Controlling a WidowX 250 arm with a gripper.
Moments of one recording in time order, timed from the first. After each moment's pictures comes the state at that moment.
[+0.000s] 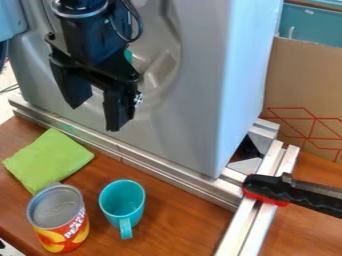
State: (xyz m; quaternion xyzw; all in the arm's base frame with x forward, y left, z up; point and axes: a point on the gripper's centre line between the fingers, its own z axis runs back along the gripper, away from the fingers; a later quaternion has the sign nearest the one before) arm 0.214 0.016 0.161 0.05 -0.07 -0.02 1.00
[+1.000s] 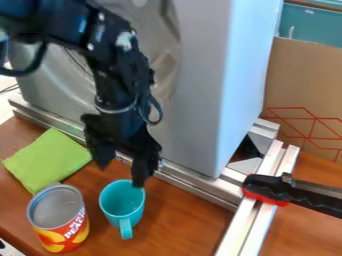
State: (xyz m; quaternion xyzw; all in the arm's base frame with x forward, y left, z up) arm 0.231 0.009 0.062 0.03 -0.04 0.02 1.00
